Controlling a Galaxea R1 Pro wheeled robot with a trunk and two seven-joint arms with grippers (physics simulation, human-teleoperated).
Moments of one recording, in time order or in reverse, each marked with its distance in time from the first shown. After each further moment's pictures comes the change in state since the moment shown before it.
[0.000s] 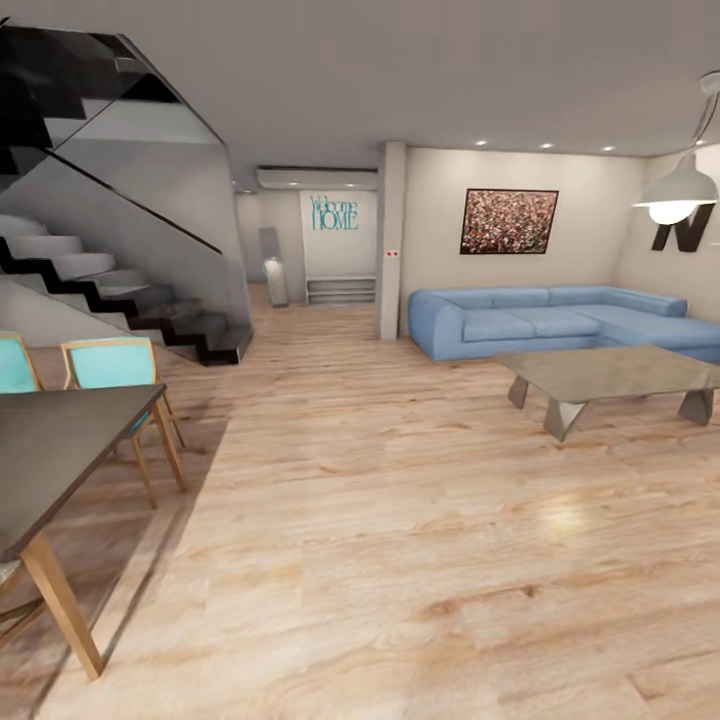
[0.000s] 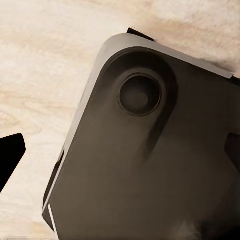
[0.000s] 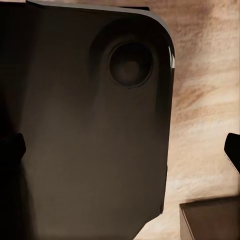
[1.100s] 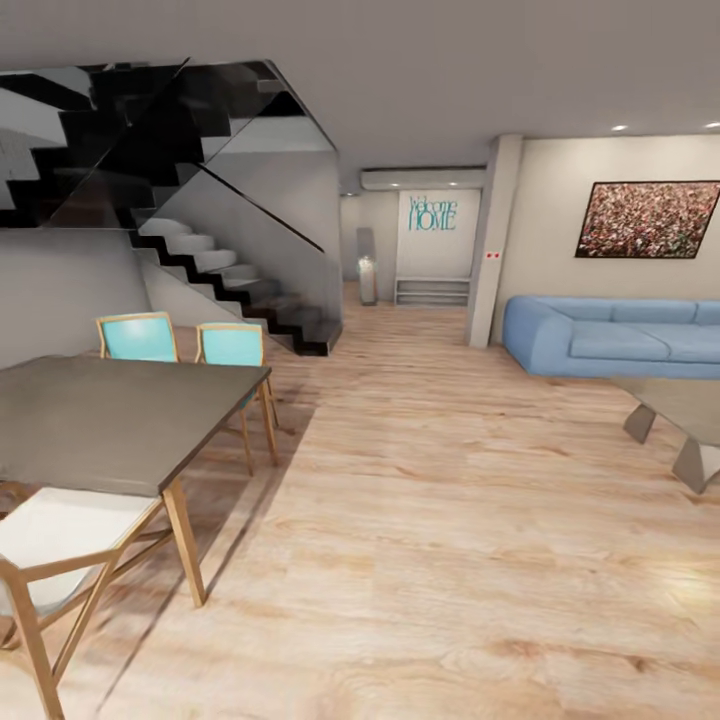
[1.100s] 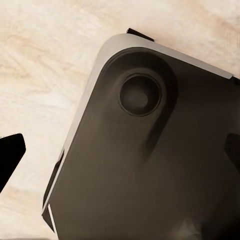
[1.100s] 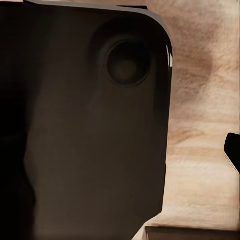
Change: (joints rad) left arm 0.000 0.000 0.001 0.000 0.000 0.000 0.000; right arm 0.000 -0.002 -0.001 0.001 -0.004 0.000 -0.001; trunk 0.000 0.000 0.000
